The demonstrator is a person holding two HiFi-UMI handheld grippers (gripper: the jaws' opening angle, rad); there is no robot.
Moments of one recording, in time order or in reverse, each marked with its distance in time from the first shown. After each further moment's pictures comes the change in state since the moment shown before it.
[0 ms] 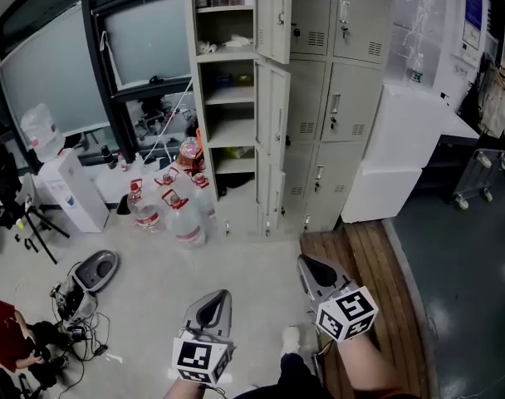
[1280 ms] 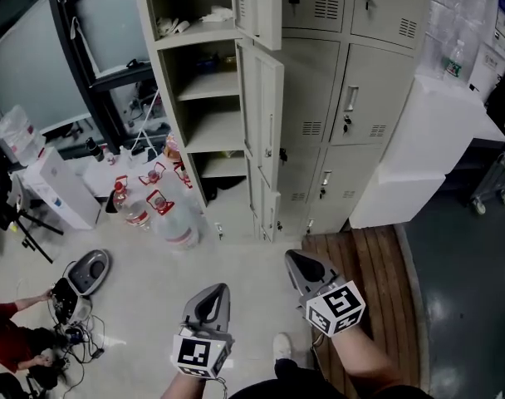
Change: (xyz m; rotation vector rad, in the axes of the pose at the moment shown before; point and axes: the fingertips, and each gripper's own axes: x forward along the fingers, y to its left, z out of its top) left arm 0.257 0.053 -0.018 -0.004 0.030 0.032; right arm 0.191 -0.185 -0.052 0.026 0.059 0.104
